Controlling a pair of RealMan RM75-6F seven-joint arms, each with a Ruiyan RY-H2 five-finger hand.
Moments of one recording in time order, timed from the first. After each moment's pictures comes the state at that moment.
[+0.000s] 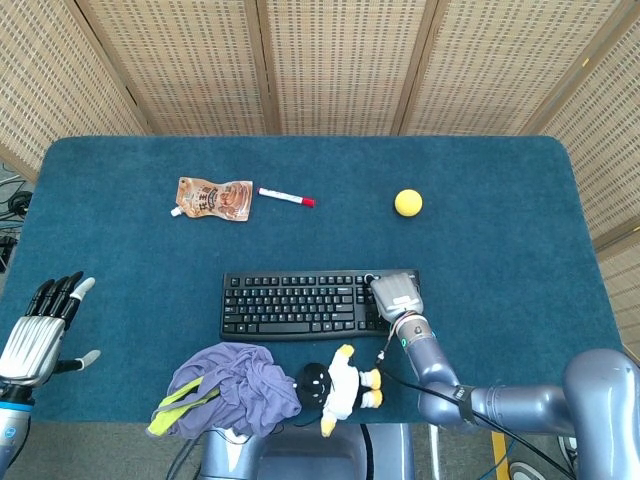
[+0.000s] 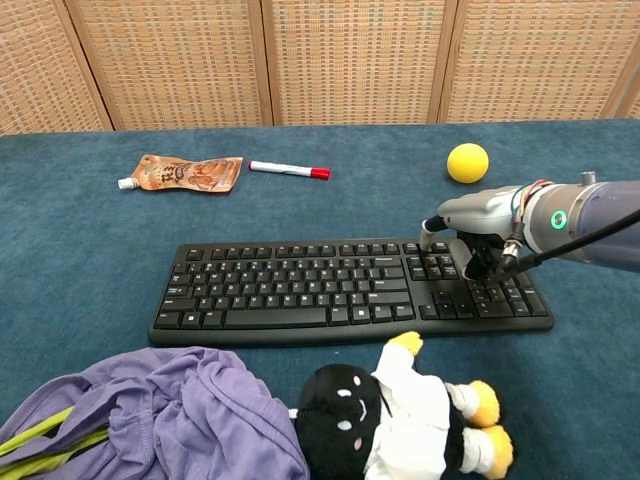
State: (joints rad) left arm -0.15 -1.16 0.00 -1.59 1.53 1.40 0.04; right arm 1.04 -1.54 0.09 -1.66 -0.29 1.01 -0.85
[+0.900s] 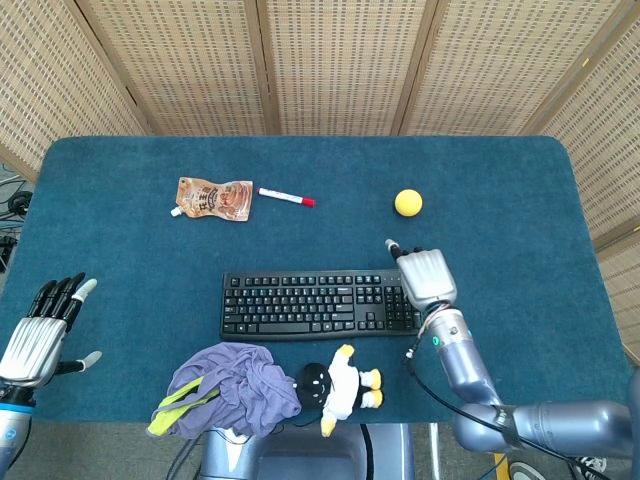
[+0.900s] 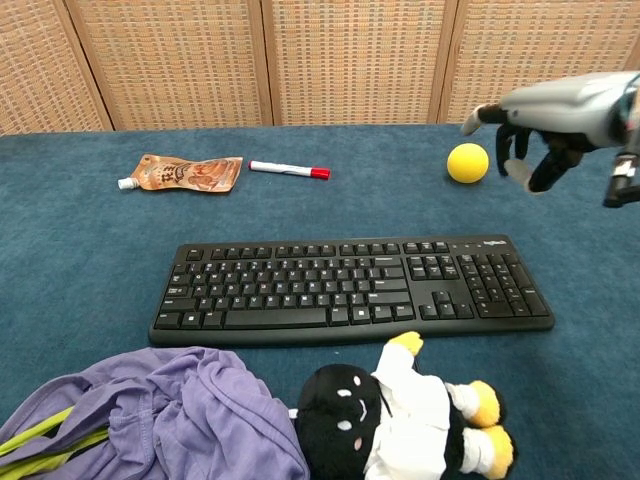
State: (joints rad) left arm -0.15 -1.16 0.01 -1.59 1.54 1.40 0.04; right arm 0.94 -1.31 0.08 -1.93 -0.55 1.30 -0.78
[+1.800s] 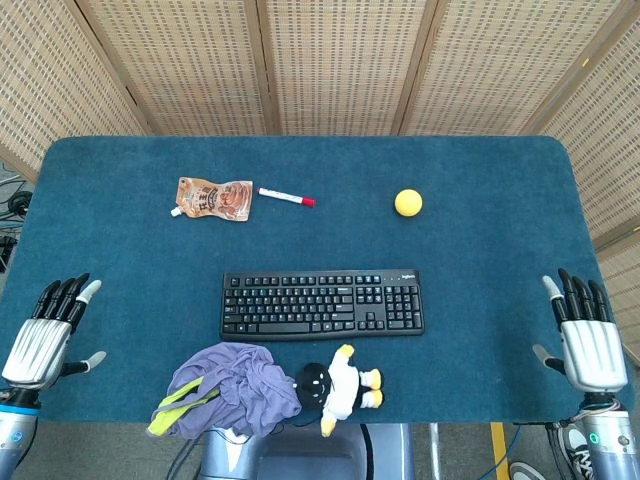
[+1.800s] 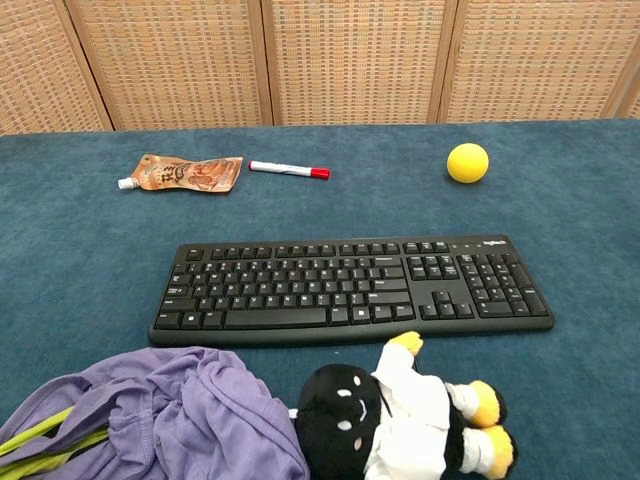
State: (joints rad) left arm -0.14 -1.19 0.01 -1.57 1.56 1.44 0.06; right arm 0.29 -1.24 -0.21 -1.52 -1.30 1.74 -0.15
